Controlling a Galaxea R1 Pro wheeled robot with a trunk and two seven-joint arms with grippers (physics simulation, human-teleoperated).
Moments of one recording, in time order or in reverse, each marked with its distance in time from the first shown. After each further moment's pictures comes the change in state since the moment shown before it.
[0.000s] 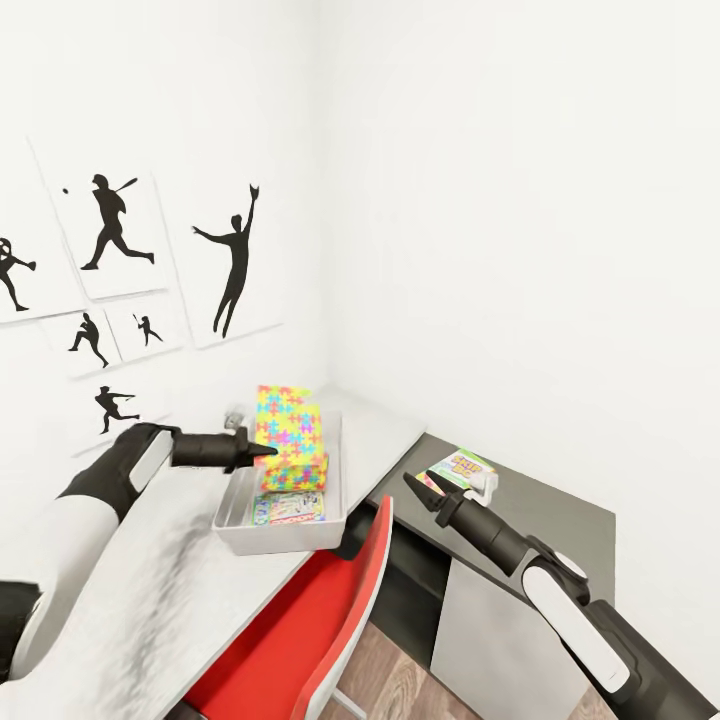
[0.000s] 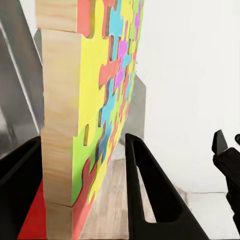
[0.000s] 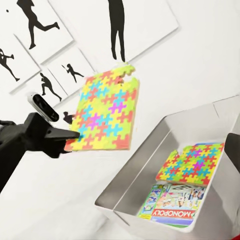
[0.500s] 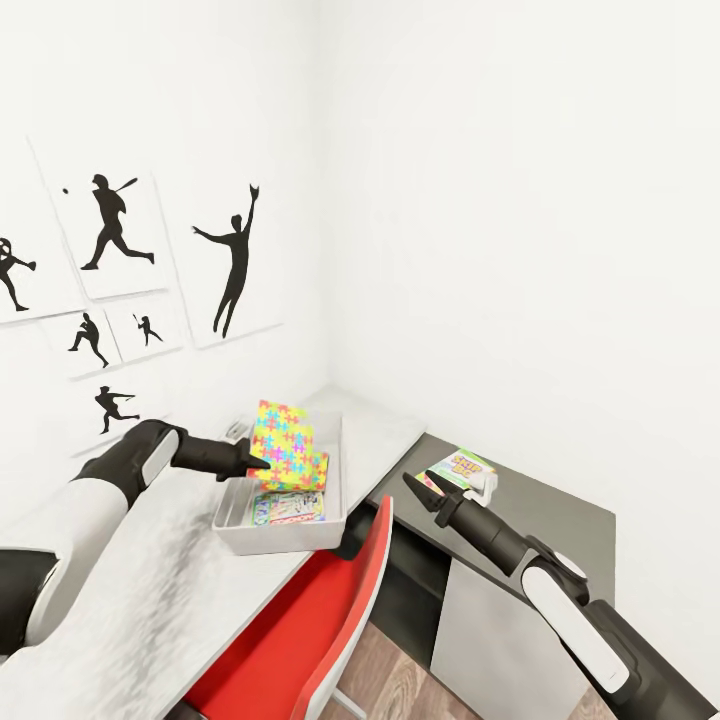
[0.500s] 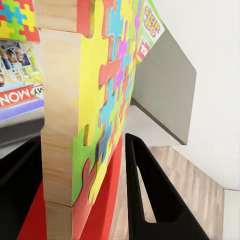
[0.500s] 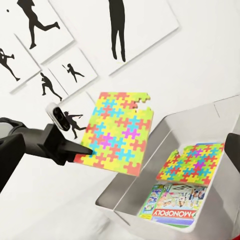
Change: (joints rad) left arm -0.083 -0.025 -0.016 0.171 -0.179 -0.032 0.048; right arm 0.000 0.001 0.002 -0.001 0.000 0.000 -0.001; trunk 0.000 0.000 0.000
